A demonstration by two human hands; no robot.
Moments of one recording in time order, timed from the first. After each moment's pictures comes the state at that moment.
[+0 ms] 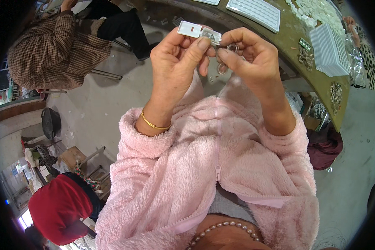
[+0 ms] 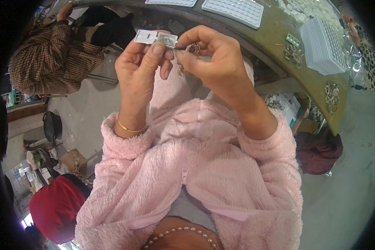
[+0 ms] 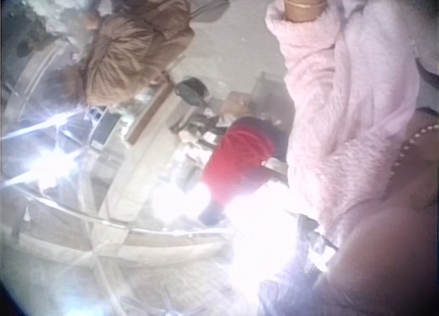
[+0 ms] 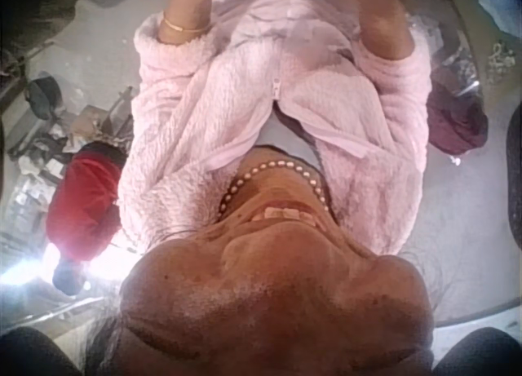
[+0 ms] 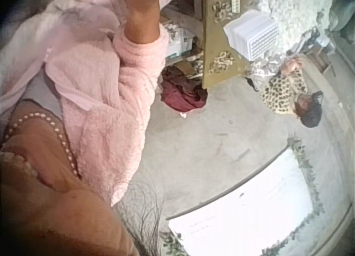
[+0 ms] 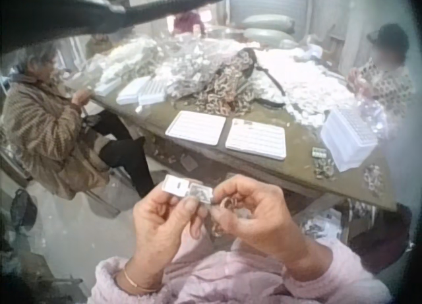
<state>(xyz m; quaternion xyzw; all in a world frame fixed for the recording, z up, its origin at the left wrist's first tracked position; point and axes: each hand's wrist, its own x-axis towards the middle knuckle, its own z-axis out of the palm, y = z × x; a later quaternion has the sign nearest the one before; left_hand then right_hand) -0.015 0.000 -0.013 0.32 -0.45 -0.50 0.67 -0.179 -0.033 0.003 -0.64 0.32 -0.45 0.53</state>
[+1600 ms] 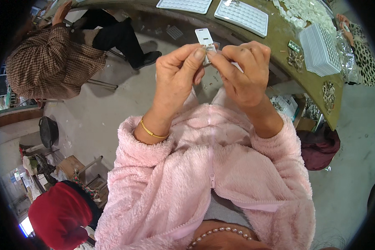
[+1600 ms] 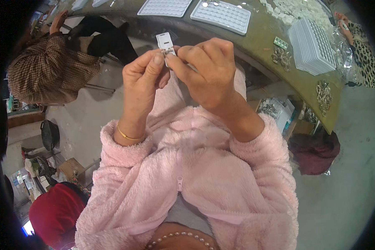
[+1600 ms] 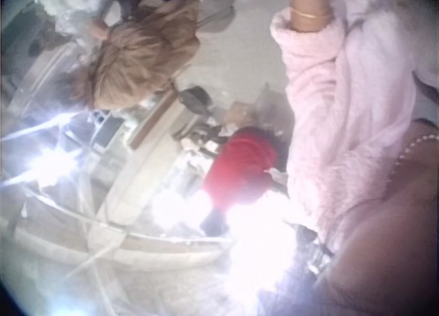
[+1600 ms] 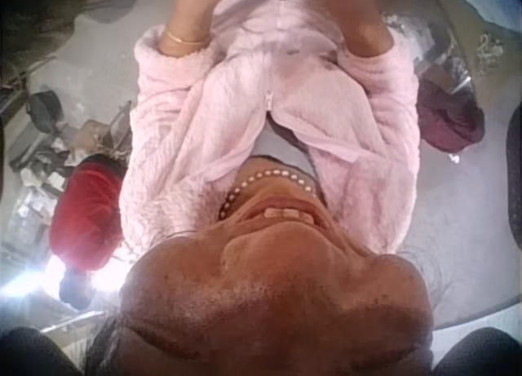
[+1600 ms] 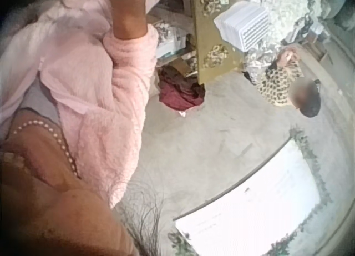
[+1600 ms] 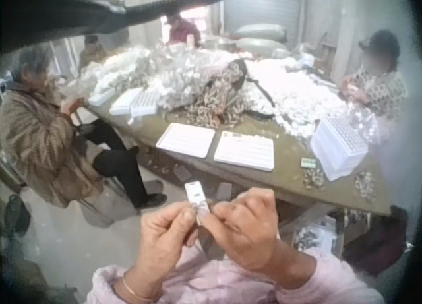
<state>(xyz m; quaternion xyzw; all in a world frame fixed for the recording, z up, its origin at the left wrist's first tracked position) -0.032 -0.003 -0.014 0.37 -0.47 -0.50 0.62 -0.186 -0.046 -0.011 -0.81 0.22 -0.52 -0.14</state>
